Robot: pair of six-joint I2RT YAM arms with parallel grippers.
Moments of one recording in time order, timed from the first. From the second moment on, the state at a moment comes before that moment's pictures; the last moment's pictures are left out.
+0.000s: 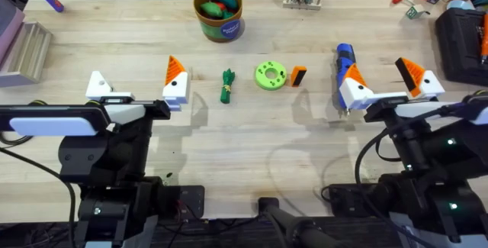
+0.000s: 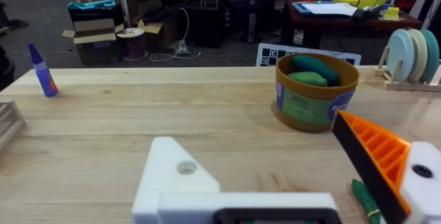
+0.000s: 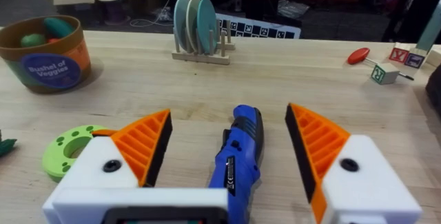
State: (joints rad) left arm 0.00 0.00 0.01 -0.02 0.00 -0.01; right arm 0.00 0.00 0.01 -0.10 -0.04 -0.01
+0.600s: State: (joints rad) left arm 0.00 0.00 0.01 -0.02 0.00 -0.01; right arm 0.00 0.00 0.01 0.08 -0.05 -0.01
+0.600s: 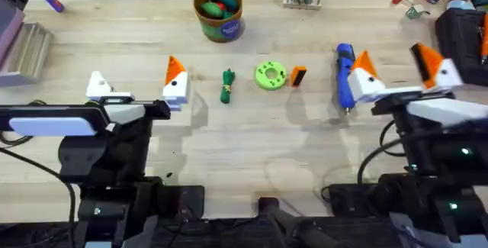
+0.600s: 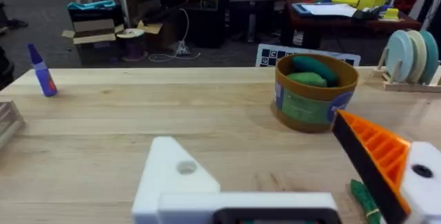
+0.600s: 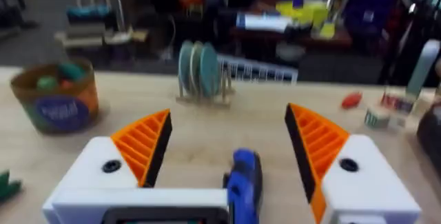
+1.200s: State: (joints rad) left arm 0.00 0.39 0.53 -0.30 -0.07 -0.01; right arm 0.00 0.25 0.57 -0.34 -0.05 -0.01
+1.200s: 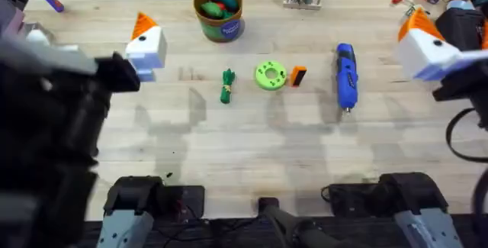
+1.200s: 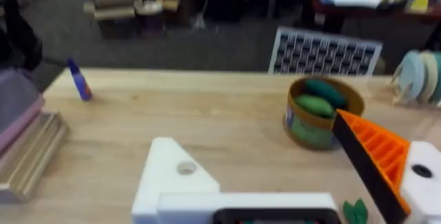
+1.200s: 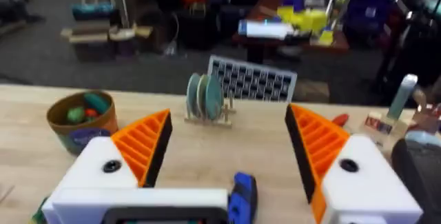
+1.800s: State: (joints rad) left arm 0.00 1.12 1.11 -0.97 -0.04 -0.01; right arm 0.00 0.84 0.94 -0.86 -0.06 -0.01
